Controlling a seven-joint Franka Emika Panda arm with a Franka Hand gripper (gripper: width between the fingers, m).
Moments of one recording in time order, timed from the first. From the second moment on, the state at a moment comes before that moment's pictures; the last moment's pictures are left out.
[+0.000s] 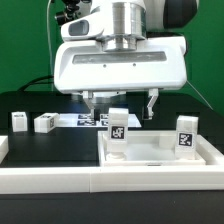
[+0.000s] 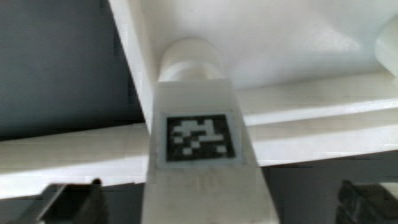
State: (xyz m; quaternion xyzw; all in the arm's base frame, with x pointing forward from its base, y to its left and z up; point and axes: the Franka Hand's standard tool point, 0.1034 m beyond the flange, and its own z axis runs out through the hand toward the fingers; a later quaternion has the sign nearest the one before) arm 0.609 -0.007 0.089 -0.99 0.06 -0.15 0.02
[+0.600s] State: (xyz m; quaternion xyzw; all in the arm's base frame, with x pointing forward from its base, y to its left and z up) arm 0.608 -0.015 0.089 -1.00 0.06 -0.03 0.06
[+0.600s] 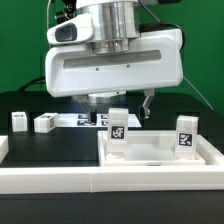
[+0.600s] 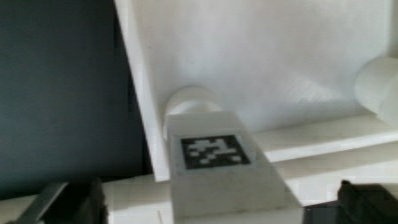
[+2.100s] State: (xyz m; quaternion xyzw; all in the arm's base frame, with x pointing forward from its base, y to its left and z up) arm 0.609 -0.016 0.089 -0.93 0.35 -0.04 0.07
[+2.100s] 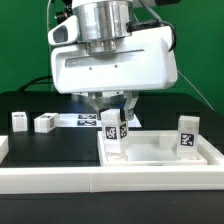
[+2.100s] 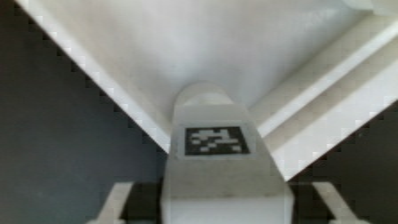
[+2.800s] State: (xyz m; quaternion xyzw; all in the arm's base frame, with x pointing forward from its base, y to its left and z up) arm 0.613 0.003 0.088 -0.74 0.67 -0.01 0.08
